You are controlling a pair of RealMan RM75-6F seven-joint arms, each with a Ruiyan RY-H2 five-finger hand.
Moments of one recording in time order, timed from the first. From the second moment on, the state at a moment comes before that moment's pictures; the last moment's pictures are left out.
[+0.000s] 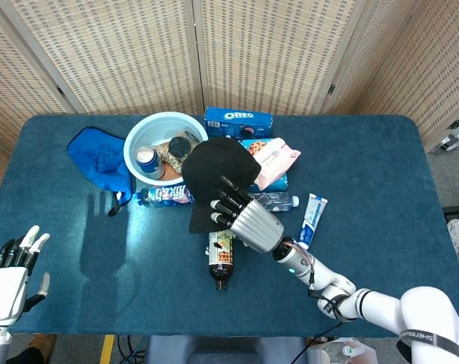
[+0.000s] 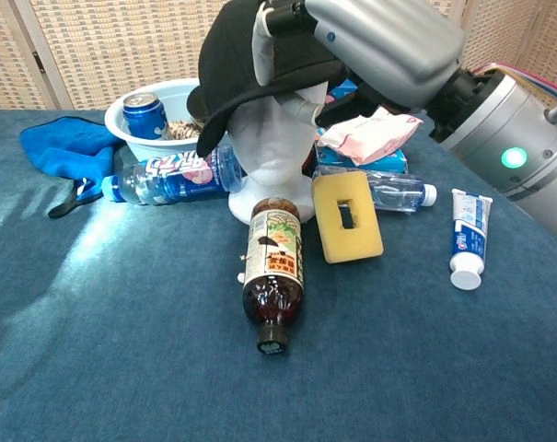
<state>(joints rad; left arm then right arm) -0.03 -1.07 -0.02 -1.87 1.50 1.52 0.25 0.82 -1.75 0.18 -1.08 -1.85 1.48 -0.09</state>
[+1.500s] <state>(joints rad) -0.03 -1.07 -0.02 -1.85 1.50 1.52 0.21 1.08 -1.77 0.47 -0.85 -1.55 1.39 -0.13</state>
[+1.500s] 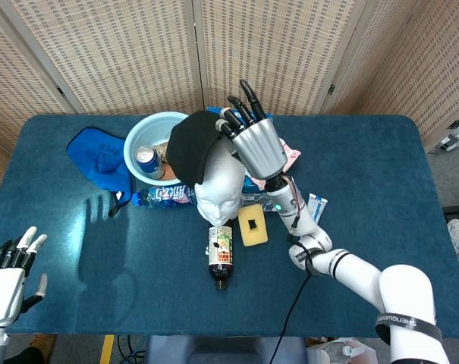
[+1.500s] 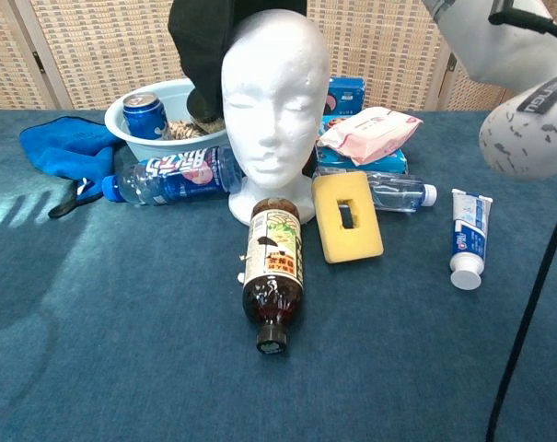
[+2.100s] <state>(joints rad) -0.04 -1.07 -0.02 -1.84 1.50 1.51 0.20 1.10 -1.73 0.51 -0.70 -1.43 1.42 -0.11</state>
